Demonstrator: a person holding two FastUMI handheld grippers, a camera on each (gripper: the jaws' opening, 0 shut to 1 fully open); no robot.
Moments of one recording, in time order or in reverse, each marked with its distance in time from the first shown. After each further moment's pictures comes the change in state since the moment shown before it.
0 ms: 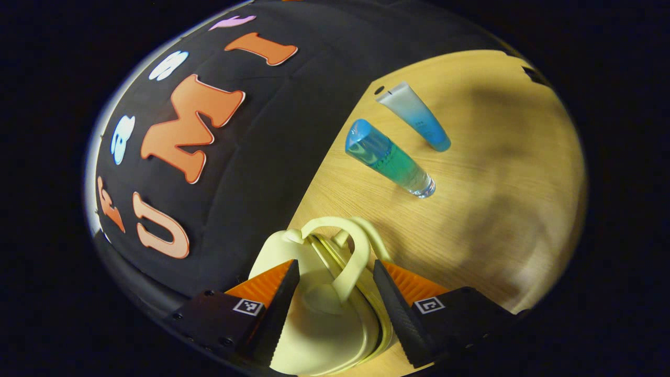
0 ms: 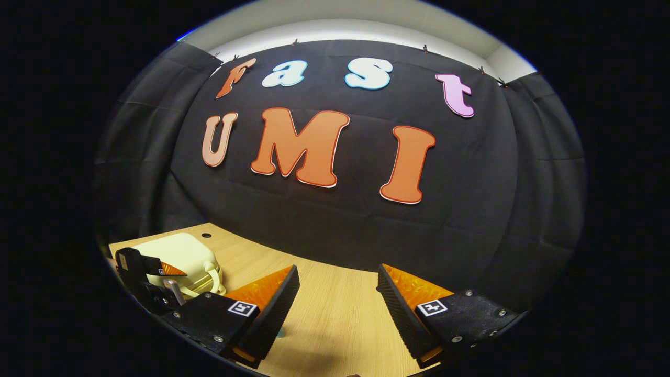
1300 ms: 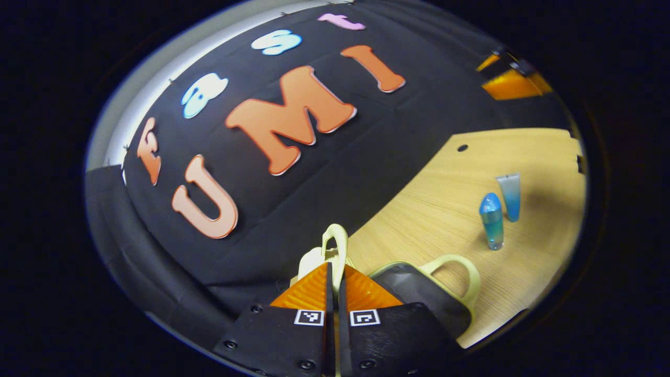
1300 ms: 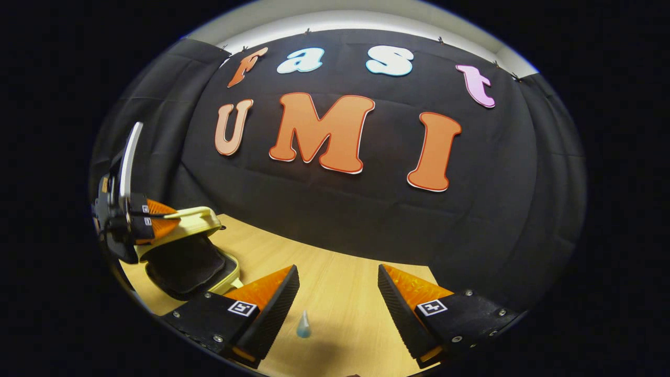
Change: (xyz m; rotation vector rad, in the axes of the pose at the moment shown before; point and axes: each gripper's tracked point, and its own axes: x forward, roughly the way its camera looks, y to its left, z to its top) left arm -0.055 0.208 -0.027 -0.439 -0.156 0.203; right arm 0.020 0.067 -0.010 0.013 0.065 0.077
